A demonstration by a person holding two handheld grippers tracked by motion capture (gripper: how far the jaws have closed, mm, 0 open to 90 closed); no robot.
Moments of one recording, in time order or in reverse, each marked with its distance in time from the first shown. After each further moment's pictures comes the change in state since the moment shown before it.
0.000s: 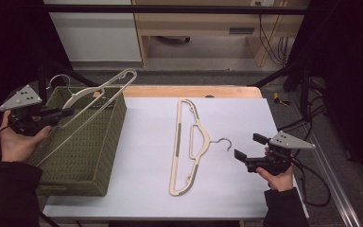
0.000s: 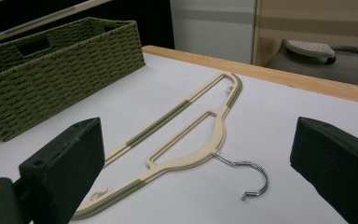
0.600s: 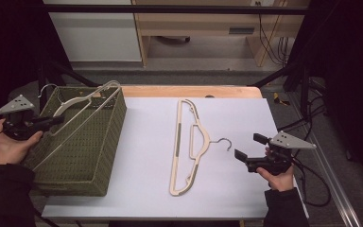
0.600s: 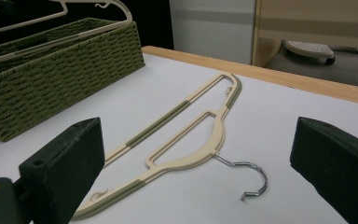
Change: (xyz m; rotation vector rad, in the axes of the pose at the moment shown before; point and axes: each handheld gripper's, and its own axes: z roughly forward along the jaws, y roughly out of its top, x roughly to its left) left arm 0.033 -0.046 0.011 0.074 0.004 -0.127; right arm 0.000 0.000 -0.001 -0.001 0.000 -0.006
